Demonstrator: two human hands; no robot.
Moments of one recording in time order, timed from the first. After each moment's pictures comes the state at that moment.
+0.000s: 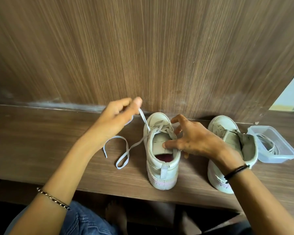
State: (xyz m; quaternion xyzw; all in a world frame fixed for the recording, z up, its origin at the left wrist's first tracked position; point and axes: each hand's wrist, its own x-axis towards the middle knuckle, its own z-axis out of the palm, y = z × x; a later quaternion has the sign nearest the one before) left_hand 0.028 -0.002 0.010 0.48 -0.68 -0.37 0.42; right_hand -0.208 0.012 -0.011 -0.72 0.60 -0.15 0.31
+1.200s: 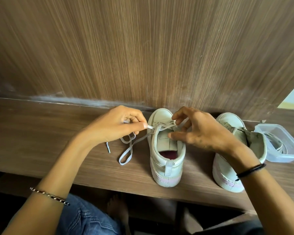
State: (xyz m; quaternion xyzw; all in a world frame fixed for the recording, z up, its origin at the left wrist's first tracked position) left_hand 0.047 0.006 0.014 0.49 -0.77 -0.35 0.20; right_hand -0.213 0.011 -0.007 -0.76 0.56 -0.22 0.25
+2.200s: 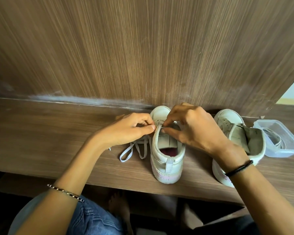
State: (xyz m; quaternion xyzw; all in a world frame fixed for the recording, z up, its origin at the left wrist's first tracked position) left_hand 0.027 0.001 -0.010 0.49 -0.76 -0.39 0.15; right_hand -0.198 0.012 -0.021 -0.83 0.48 -0.26 0.04
